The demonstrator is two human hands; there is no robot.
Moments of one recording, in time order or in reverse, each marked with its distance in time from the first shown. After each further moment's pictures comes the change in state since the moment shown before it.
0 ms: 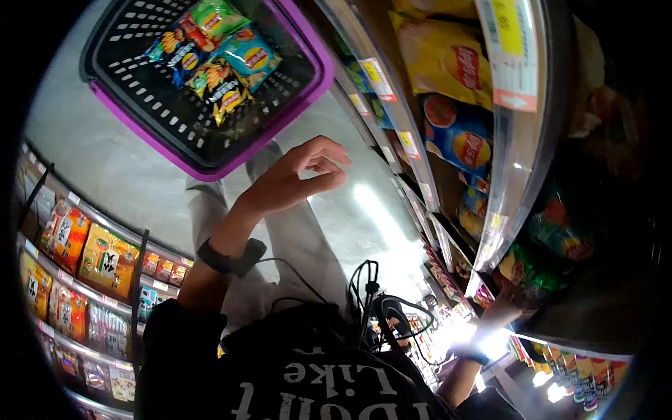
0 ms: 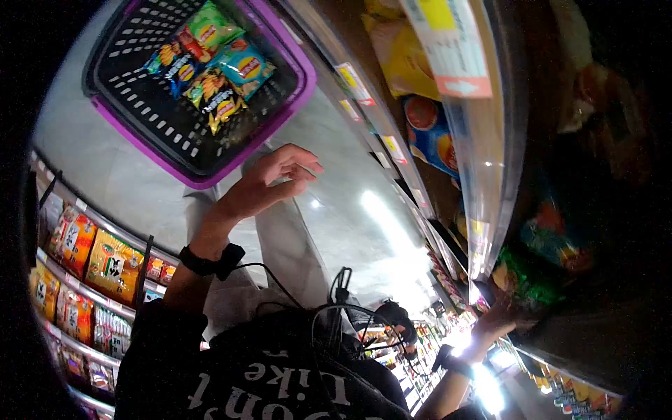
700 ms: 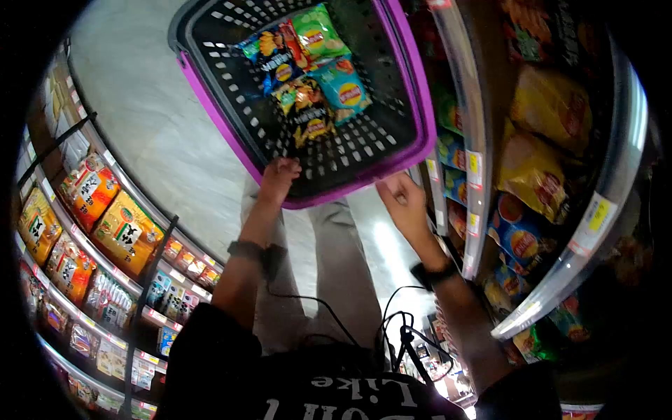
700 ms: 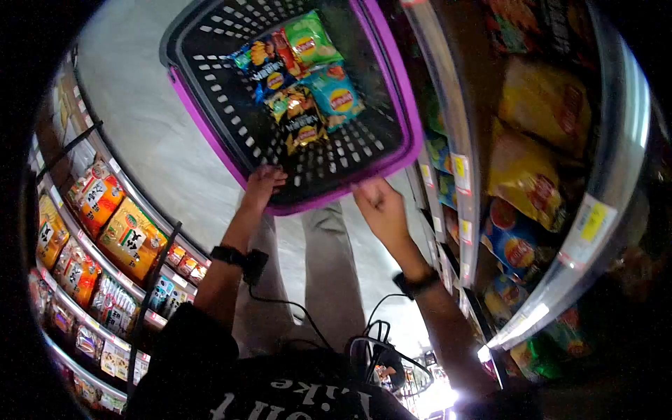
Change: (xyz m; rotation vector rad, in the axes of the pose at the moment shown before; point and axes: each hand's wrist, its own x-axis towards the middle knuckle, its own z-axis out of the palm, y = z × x) left_hand -0.099 -0.161 -0.213 -0.148 1.017 -0.250; right_hand 0.257 0.459 -0.236 -2.249 -0.581 0.361
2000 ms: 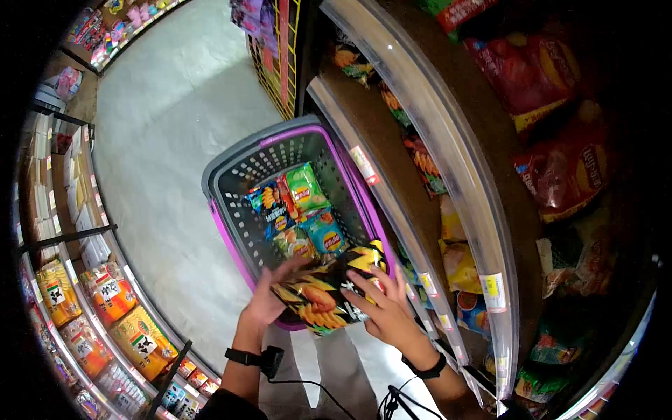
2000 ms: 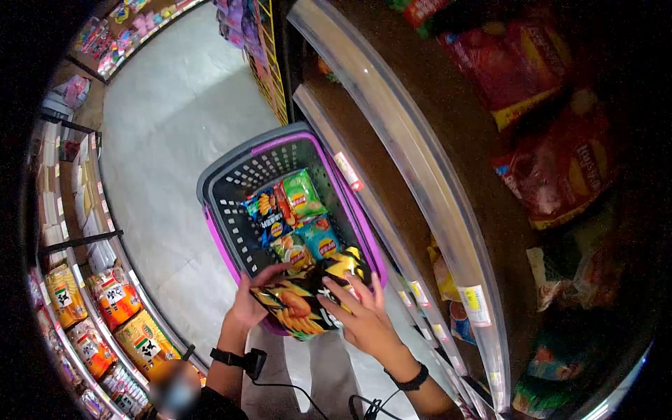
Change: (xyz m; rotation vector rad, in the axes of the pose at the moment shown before) left_hand -0.102 0.242 0.017 -0.444 -0.802 0.233; right_hand -0.026 -0.187 -0.051 -0.828 -0.126 -0.650
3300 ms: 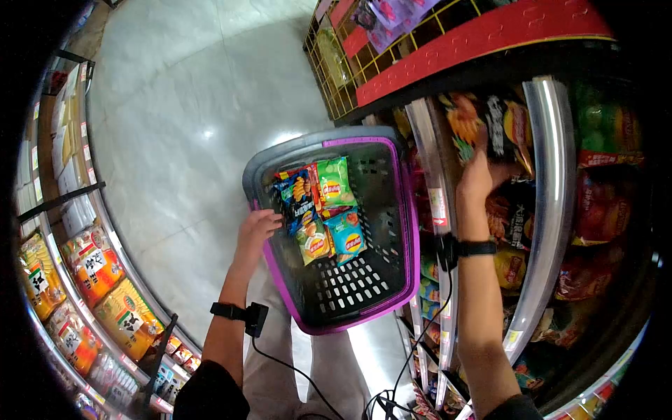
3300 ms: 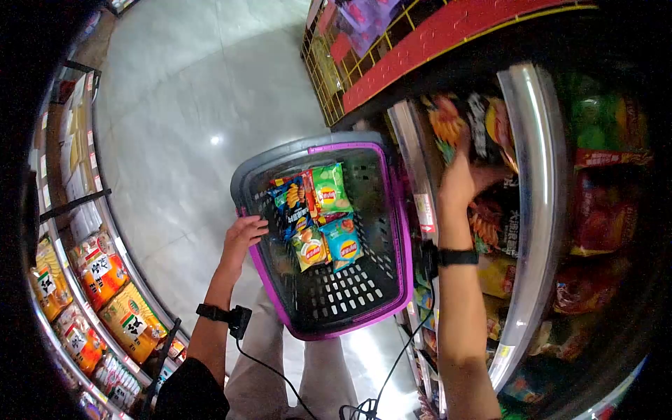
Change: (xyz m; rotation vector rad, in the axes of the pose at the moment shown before) left_hand 0.033 0.113 -0.214 0.386 0.650 0.006; right_hand 0.366 0.109 -0.067 0.570 1.233 0.571
